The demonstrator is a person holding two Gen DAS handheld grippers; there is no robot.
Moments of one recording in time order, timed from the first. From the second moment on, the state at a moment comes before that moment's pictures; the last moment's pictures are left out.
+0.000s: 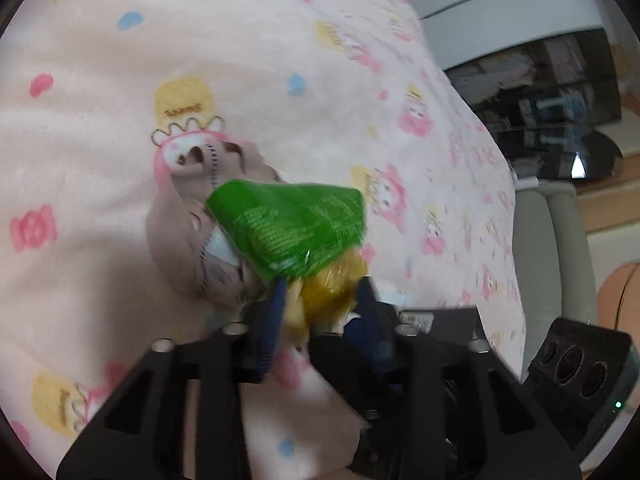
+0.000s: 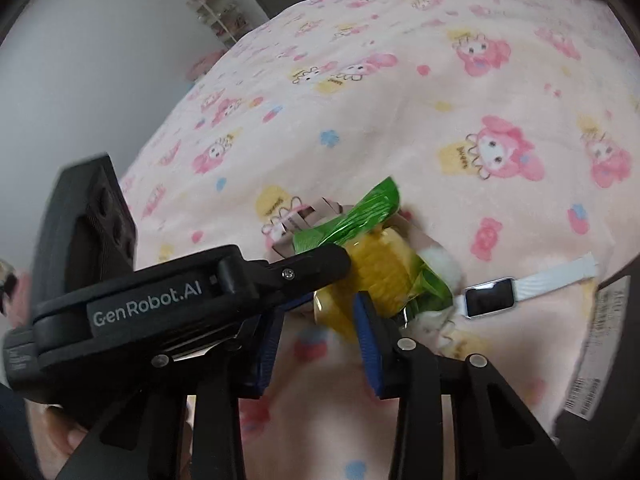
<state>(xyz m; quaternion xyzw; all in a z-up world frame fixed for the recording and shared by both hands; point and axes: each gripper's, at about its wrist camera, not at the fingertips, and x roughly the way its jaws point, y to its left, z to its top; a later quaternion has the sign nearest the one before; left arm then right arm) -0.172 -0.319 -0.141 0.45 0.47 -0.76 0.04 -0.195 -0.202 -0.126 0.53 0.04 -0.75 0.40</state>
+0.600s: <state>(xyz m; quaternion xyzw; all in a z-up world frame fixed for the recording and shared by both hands) -0.169 -0.351 -0.161 0.39 0.57 -0.72 0.05 -0.262 -0.194 -0.155 0.57 -0.01 -0.77 0.30</state>
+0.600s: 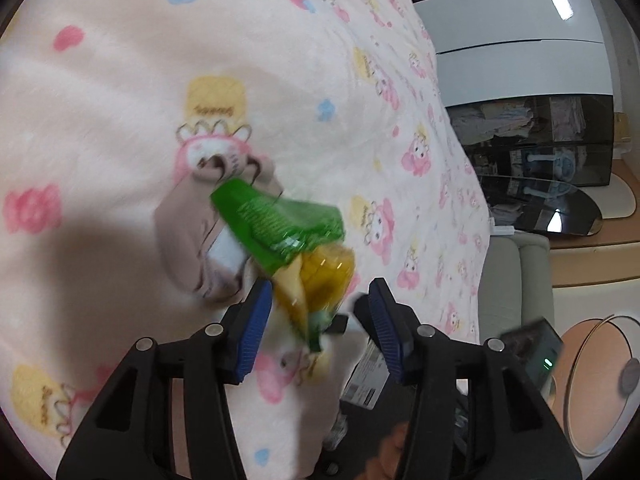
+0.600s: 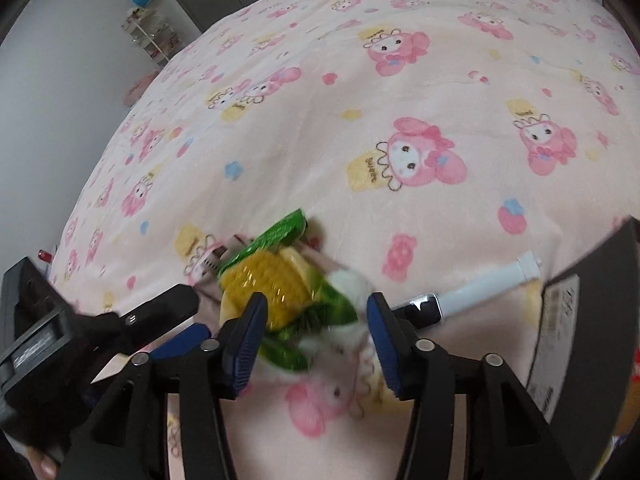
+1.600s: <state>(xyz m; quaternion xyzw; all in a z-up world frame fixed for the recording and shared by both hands) -0.176 -0.363 -0.202 0.38 0.67 -0.64 0.06 -0.252 -0.199 -0.164 0.59 -0.05 -0.73 0.34</state>
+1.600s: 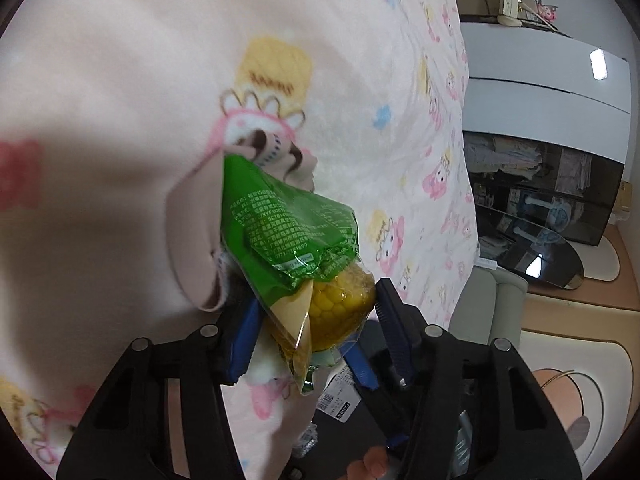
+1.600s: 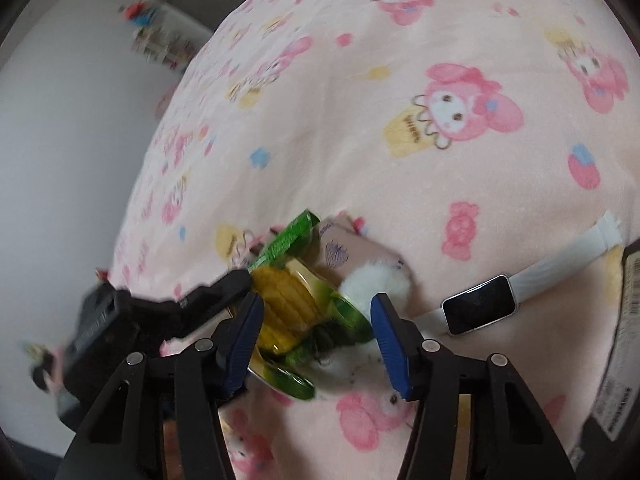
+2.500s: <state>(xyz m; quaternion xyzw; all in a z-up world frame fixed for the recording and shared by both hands) -0.101 -0.236 -0.104 0.43 0.53 -0.73 -0.11 -0.118 -0.068 -0.054 0.46 0.13 -0.79 0.39</state>
